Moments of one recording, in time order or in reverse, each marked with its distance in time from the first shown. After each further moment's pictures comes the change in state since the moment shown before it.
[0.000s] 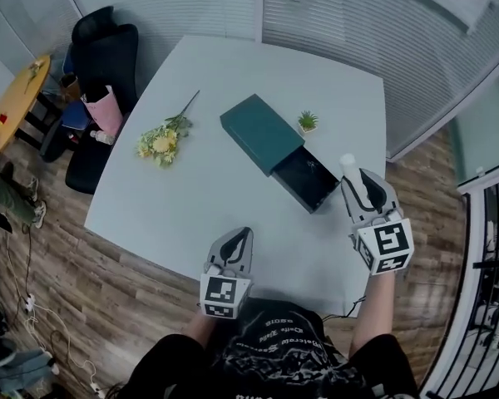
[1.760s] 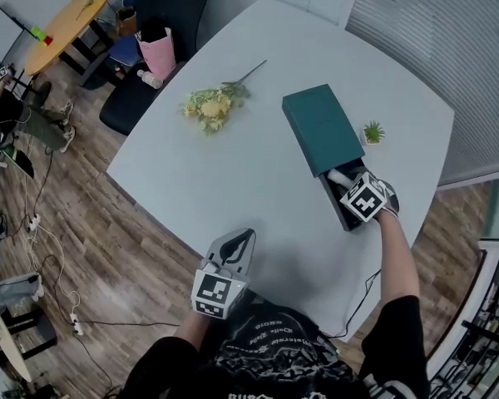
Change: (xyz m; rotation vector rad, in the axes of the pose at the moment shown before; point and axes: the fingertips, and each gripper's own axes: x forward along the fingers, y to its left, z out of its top) left arm -0.016 0.062 -0.041 -0.152 0.104 0.171; right arm 0.215 0.077 -0.203 -0.534 0.693 0.636
